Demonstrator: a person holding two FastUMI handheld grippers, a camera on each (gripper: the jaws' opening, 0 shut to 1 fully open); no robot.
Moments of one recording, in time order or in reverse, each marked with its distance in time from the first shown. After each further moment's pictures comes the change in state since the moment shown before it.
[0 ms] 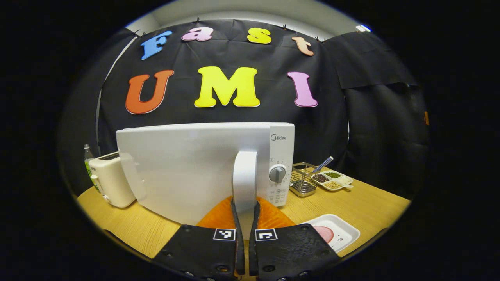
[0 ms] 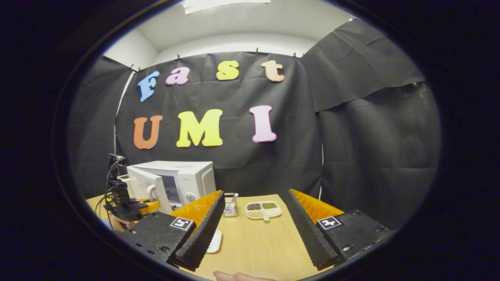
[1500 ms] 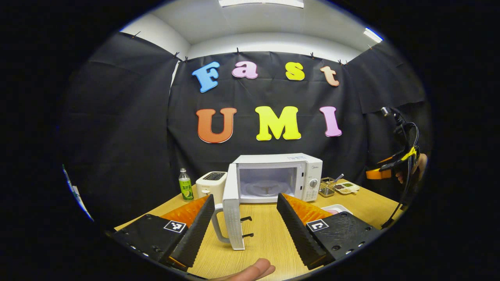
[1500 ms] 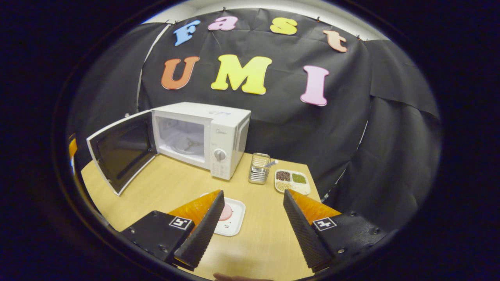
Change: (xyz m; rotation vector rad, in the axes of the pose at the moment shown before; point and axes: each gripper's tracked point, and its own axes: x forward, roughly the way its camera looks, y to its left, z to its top) left arm -0.273 0.120 0.106 0.018 -0.127 0.300; right arm 0.070 0.097 -0.073 -0.283 0.485 0.189
